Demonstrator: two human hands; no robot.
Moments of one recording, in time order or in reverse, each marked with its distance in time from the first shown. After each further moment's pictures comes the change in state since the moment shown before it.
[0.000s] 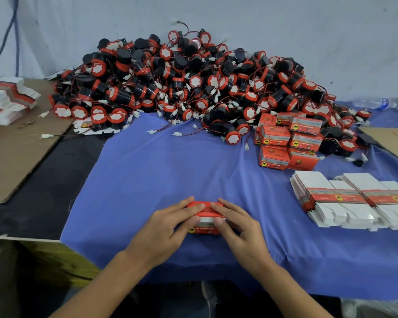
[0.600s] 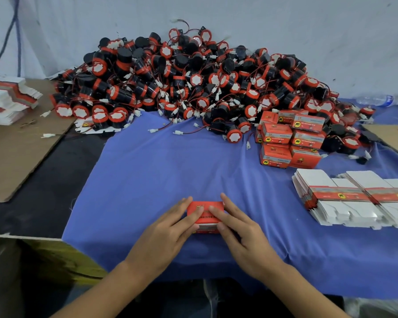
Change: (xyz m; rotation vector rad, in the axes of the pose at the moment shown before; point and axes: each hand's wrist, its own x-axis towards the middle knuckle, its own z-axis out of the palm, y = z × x) left_hand -0.017 0.010 0.007 0.357 0.058 0.130; right_hand -0.010 -0.010 -0.013 -0.185 -0.189 -0.076
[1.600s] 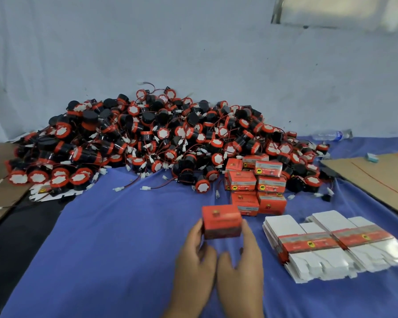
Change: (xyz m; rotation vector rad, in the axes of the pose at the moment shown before) left_hand 0.136 0.099 0.036 -0.958 0.161 -0.578; right_hand 0.054 -0.046 -0.043 0.203 0.824 0.521
